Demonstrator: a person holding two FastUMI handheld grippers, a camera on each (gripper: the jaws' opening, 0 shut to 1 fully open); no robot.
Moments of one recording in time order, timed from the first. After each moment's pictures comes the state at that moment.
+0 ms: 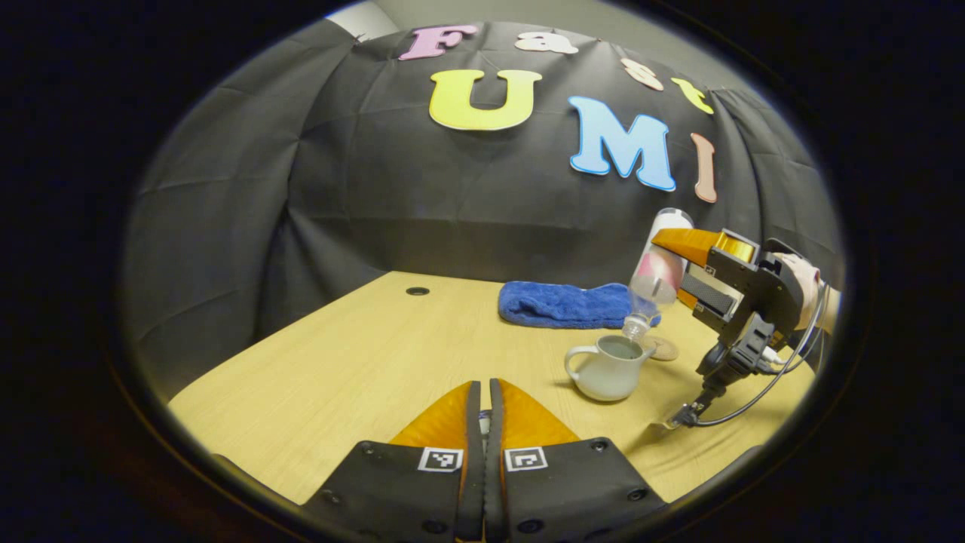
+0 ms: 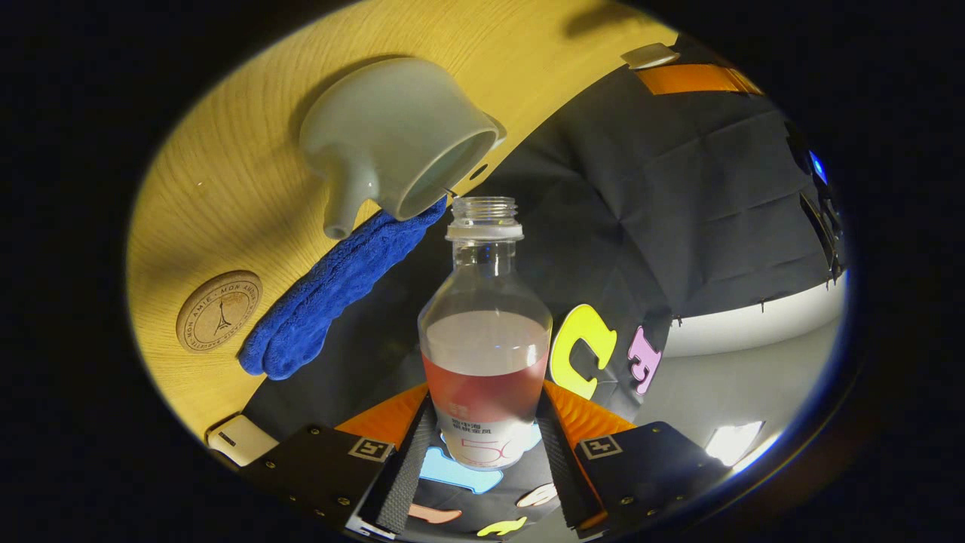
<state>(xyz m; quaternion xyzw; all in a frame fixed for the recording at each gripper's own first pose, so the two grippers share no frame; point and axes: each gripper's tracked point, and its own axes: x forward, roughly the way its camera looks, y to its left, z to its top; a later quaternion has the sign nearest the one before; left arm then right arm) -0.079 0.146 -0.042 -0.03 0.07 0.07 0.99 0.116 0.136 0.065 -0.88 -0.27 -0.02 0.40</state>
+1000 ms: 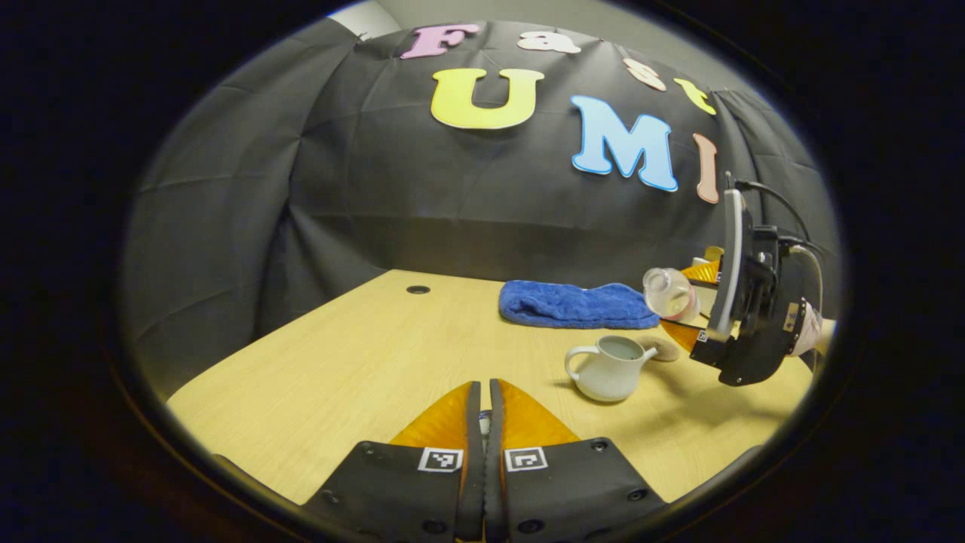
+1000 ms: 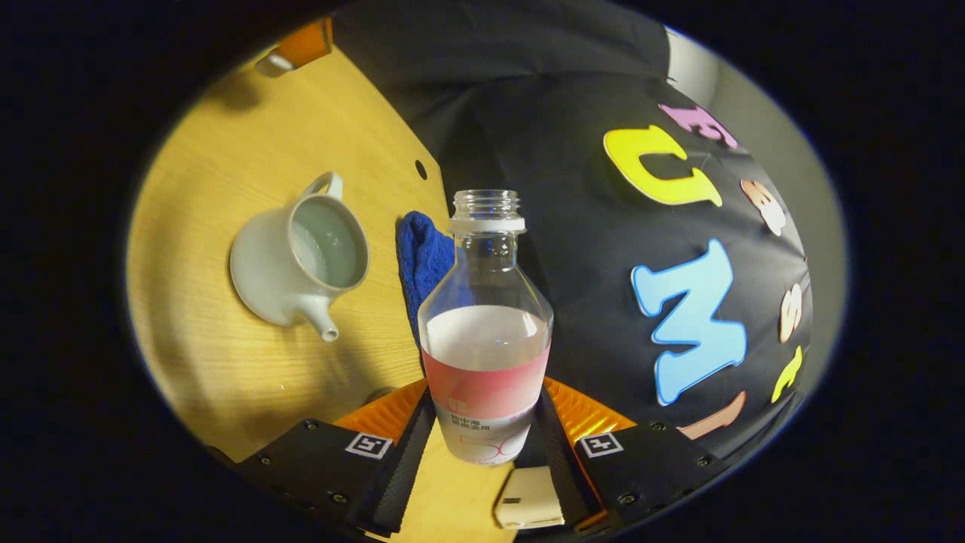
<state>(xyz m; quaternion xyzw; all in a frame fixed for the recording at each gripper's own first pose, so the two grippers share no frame) -0.079 0.146 -0.042 -0.04 0.07 0.07 0.99 0.123 0.088 -0.005 -0.55 0.00 0.15 0.82</state>
